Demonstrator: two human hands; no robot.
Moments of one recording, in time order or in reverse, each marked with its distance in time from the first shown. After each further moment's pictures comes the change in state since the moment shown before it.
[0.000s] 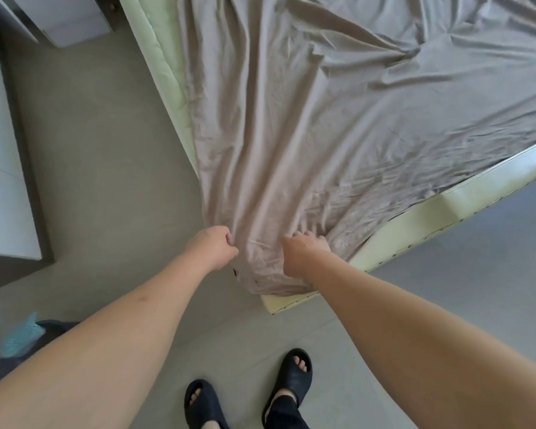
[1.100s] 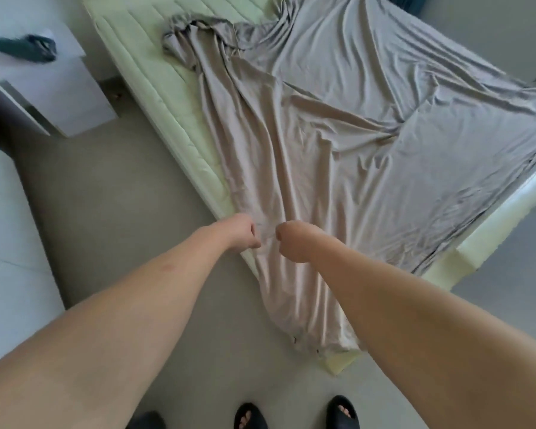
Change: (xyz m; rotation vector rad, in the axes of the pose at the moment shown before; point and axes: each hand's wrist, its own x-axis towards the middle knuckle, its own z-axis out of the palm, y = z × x) left_hand 0.069 -0.010 -0.294 0.219 -0.195 0.363; right_hand 0.027 -0.162 -0.247 0.145 0.168 0.063
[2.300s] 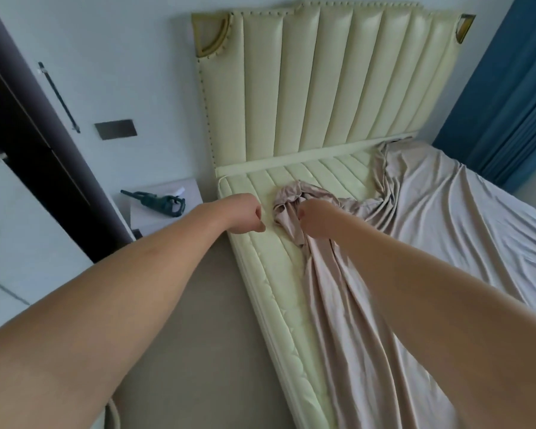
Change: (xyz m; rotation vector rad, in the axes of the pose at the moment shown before) left_hand 0.084 -0.229 -0.682 0.109 0.423 -0.074; right_hand 0.328 -0.300 -0.602 -0.032 0.412 -0.190
